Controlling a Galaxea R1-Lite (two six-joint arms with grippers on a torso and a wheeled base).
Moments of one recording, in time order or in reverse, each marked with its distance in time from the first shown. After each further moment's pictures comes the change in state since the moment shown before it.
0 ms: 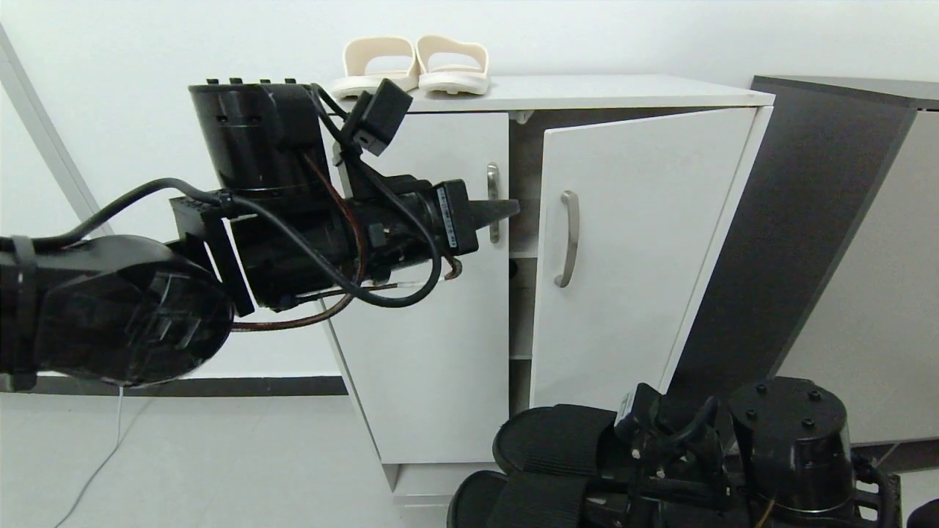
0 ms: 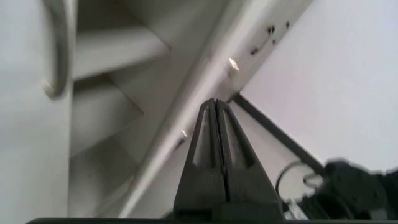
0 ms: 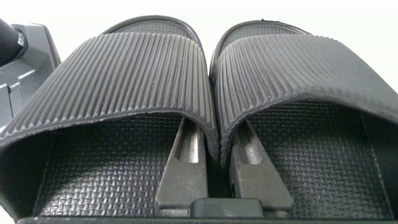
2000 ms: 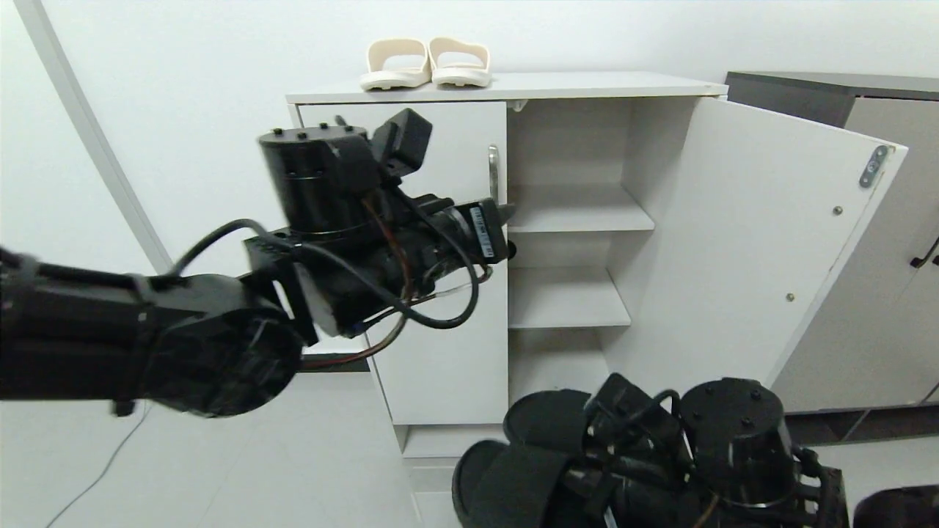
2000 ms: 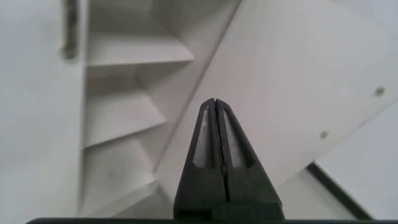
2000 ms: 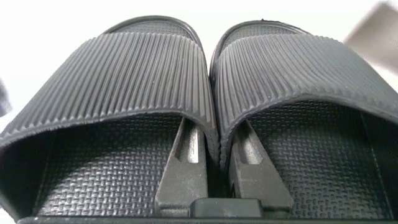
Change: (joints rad) left arm -0.054 0.053 0.079 -0.189 0.326 0.049; right arm 0.023 0.100 -0.089 0.000 -0.250 0.043
